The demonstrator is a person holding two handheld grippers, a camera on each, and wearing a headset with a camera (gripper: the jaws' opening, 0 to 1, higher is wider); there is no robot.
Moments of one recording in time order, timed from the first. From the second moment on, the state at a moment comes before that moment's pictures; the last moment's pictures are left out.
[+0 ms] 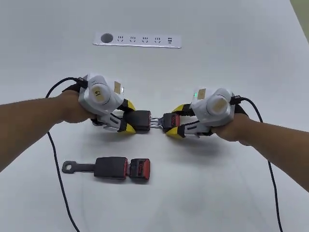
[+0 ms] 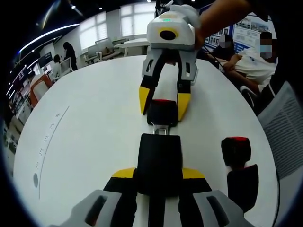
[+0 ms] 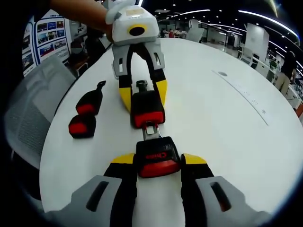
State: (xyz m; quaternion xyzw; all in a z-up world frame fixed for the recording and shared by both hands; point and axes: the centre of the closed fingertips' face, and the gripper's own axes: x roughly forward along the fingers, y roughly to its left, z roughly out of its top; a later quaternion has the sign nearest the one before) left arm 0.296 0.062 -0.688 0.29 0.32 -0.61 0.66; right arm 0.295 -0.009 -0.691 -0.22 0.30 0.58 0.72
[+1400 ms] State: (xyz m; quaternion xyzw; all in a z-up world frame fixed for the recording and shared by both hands) left arm 0.294 0.061 -0.688 0.30 0.33 -0.62 0.64; right arm 0.299 0.014 -0.690 -0.22 0.31 0.57 0.73
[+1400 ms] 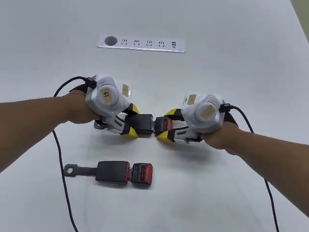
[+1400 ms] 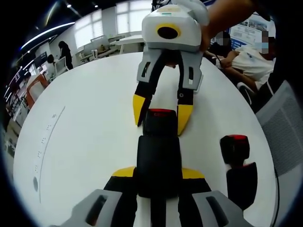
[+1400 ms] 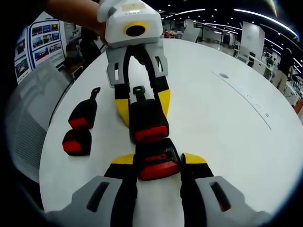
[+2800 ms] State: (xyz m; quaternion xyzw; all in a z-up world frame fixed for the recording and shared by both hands) left arm 0.294 0.062 -0.688 0.31 0.34 -0.63 0.63; right arm 0.298 0.016 -0.691 -0.24 0.31 0.57 0.72
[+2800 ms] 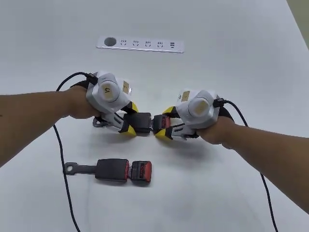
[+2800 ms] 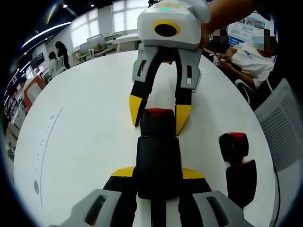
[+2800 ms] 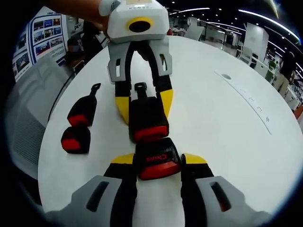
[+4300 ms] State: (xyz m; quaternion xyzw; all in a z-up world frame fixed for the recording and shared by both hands) left arm 0.295 0.063 -0.689 0.31 0.34 -0.63 0.63; right arm 0.297 -0.001 -0.692 -0.26 0.32 0.57 0.71
